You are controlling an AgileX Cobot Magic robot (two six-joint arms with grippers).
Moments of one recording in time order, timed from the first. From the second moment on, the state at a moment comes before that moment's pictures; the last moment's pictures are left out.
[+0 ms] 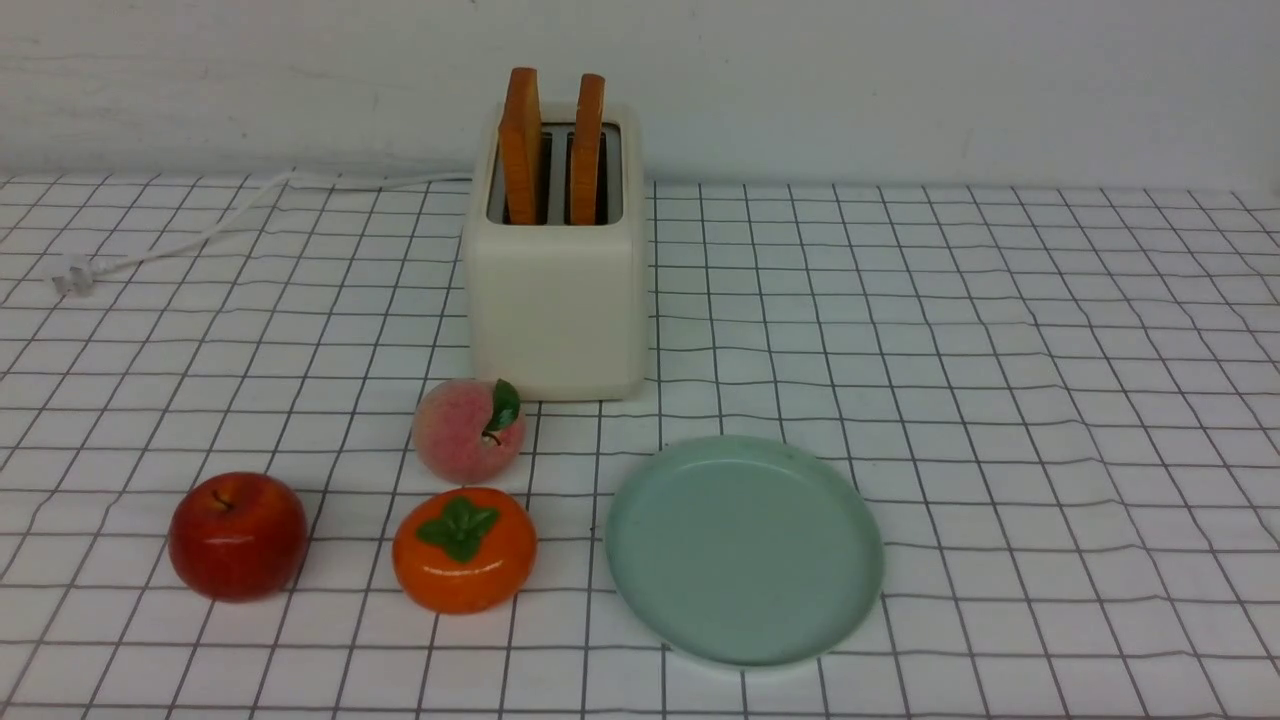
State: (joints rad) right arm 0.01 -0.01 0.02 0.08 0.39 0.04; left arm -0.02 -0.01 0.03 -0.15 0.39 -0.07
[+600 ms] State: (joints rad) right arm 0.01 -0.01 0.02 0.08 0.39 0.04; left arm -0.02 -0.01 0.03 -0.34 0.28 -0.07
